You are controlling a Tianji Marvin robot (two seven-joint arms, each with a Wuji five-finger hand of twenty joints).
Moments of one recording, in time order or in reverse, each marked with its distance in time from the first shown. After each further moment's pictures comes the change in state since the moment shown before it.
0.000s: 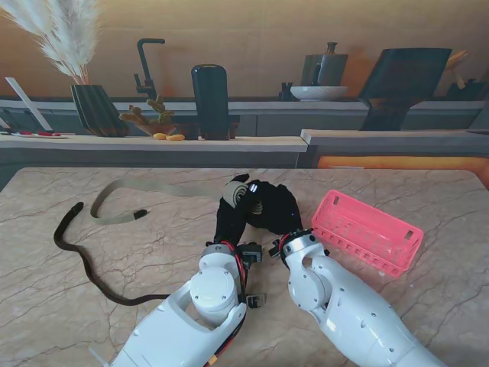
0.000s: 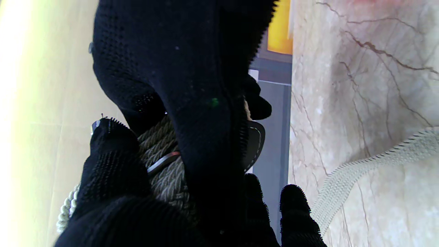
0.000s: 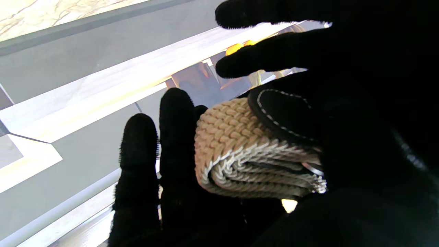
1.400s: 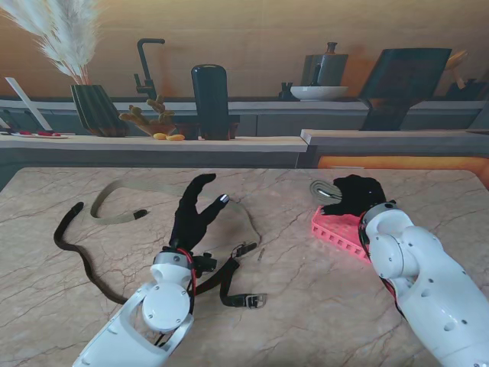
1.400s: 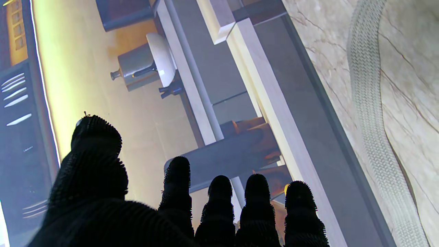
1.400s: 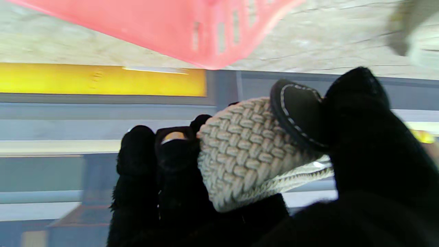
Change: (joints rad) left arm 0.162 0.157 -0.196 -0.137 0.481 -0.035 -0.135; right arm -0.164 0.183 0.465 -0.344 -0.316 0.279 0.772; left_hand -0.178 -0.103 0.133 0.044 -0.046 0.151 -0.087 -0.023 -0.051 0.120 -0.084 0.003 -0.016 0.089 0.010 0.001 0.002 0.067 0.074 -0.018; right_hand -0.047 -0.040 0.013 -0.020 0.207 0.037 -0.051 -0.007 0.009 0.034 0.278 0.383 0.006 0.031 0.436 0.445 0.029 0.003 0.195 0.307
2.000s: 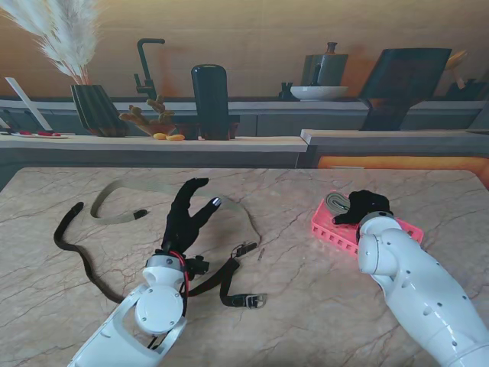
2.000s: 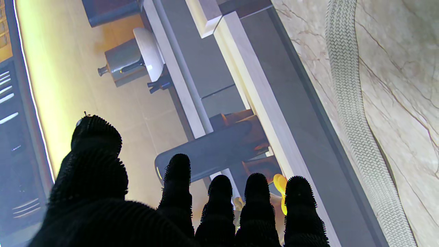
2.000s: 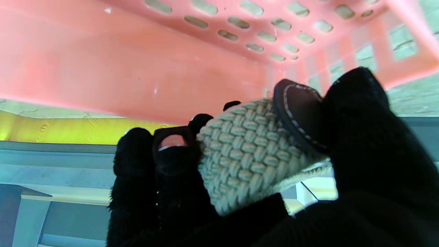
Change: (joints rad) left arm 0.021 0.012 -0.025 -0.001 0.010 0.010 0.000; right arm 0.125 -0.002 -0.171 0.238 0.055 0.263 -0.037; left_hand 0.000 0.000 0.000 0.000 0.032 0.000 -0.001 0.000 0.000 0.000 0.007 0.009 0.003 0.000 0.008 0.000 0.005 0.002 0.103 -0.007; right_hand 0.000 0.000 0.000 0.000 0.020 0.028 0.000 0.019 0.041 0.010 0.008 0.000 0.048 0.011 0.034 0.000 0.035 0.029 0.058 0.000
